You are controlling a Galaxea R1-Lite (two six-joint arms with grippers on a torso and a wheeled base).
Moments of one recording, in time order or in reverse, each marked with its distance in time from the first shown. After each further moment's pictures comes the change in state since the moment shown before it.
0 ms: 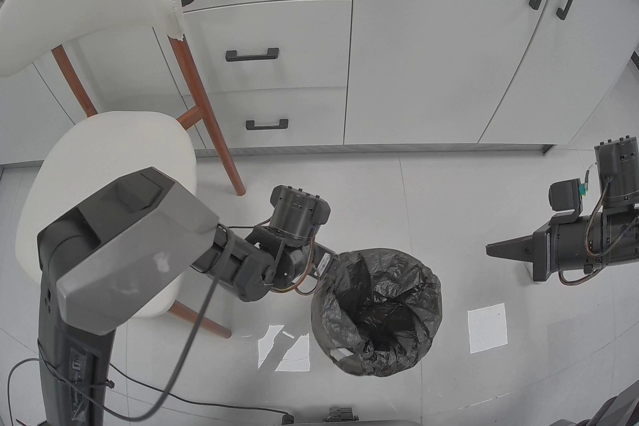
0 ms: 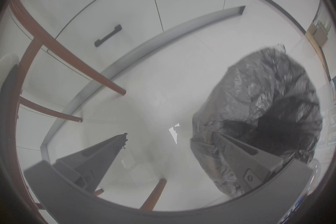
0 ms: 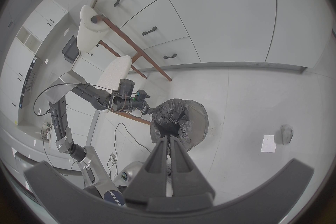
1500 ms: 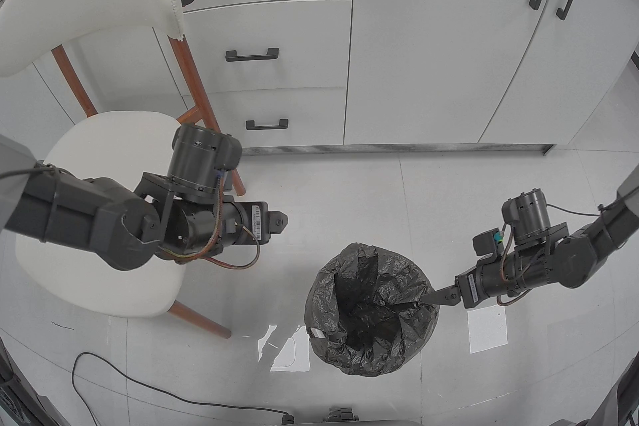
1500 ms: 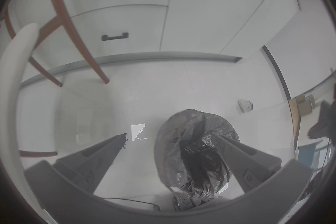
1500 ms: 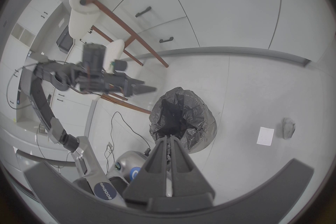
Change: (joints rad) left arm 0.083 -0.491 0.231 0.271 -0.072 -0.462; right arm -0.022 0.518 -0.006 -0.266 -0.013 -0.142
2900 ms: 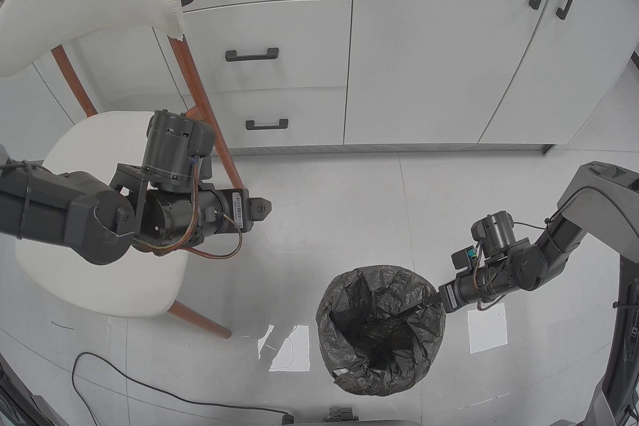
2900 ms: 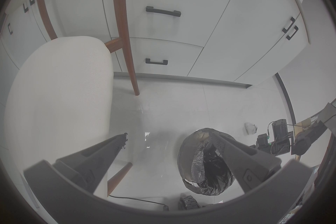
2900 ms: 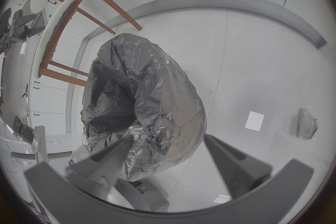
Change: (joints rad) left arm 0.040 -0.065 0.024 -0.010 0.000 0.004; right arm -0.042 0.321 -0.161 -0.045 -0.050 -0.037
